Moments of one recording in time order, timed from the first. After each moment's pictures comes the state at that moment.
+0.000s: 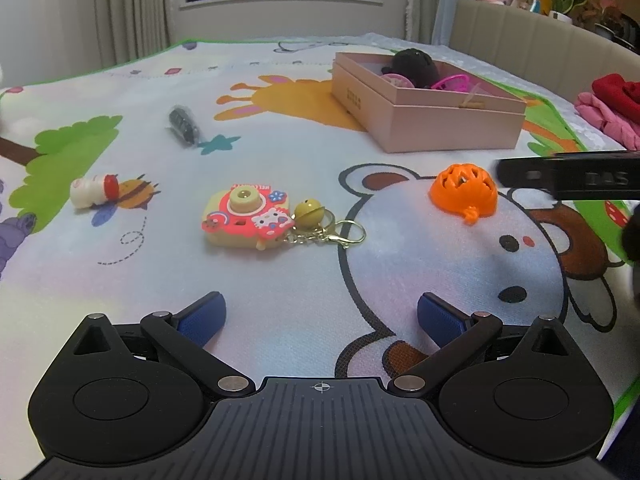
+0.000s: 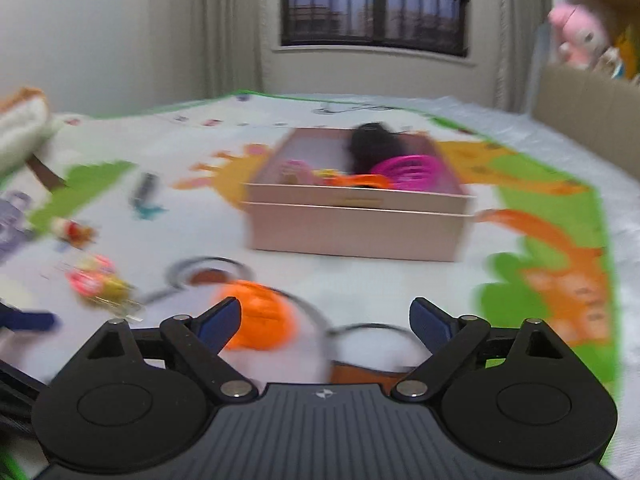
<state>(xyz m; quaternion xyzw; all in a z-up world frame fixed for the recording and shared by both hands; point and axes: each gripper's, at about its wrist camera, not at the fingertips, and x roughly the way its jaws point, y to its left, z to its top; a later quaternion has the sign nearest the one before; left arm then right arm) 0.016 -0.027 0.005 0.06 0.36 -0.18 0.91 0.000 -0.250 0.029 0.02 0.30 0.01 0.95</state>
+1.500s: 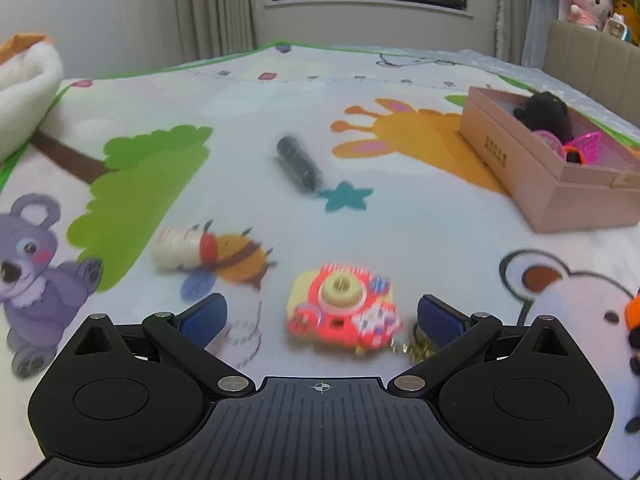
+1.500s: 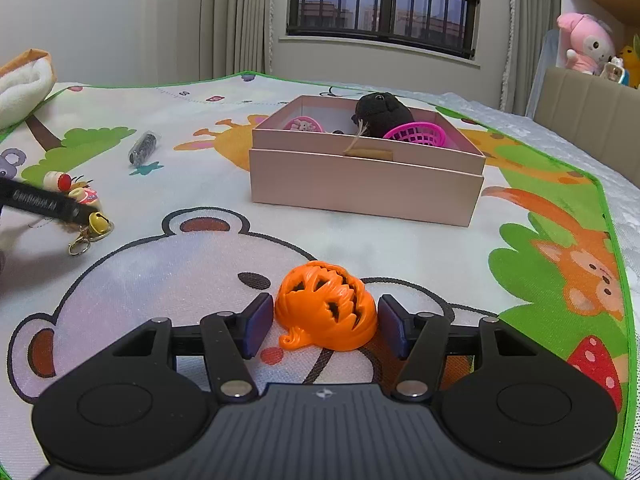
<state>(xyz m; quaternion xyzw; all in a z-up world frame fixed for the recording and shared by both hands) 0.109 0.004 0.020 0.05 0.36 -0.06 0.93 -0.013 -0.247 -0.010 -0.02 0.30 0.00 0.95</state>
